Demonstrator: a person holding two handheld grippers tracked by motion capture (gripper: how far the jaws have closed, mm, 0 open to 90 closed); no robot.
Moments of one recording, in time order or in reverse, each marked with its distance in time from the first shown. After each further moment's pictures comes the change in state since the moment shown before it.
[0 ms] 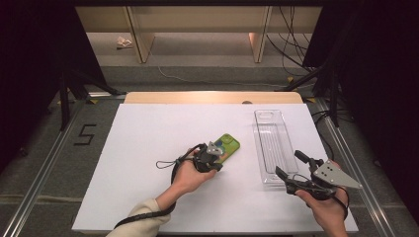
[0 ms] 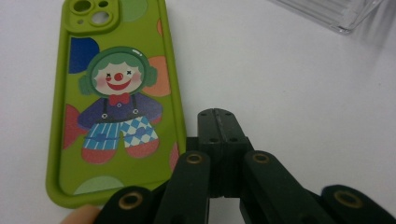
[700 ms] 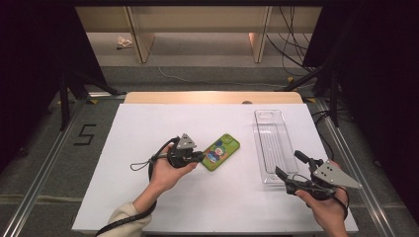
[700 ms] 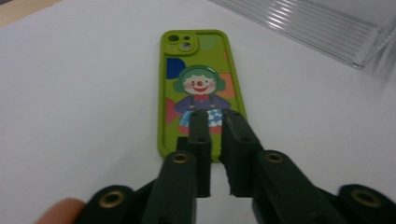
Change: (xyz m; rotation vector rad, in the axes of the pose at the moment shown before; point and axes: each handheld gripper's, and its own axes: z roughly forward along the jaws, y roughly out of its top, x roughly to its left) left arm 0.029 -0.022 -0.052 -0.176 0.062 -0.064; right arm 0.000 0.000 0.000 0.005 0.003 -0.002
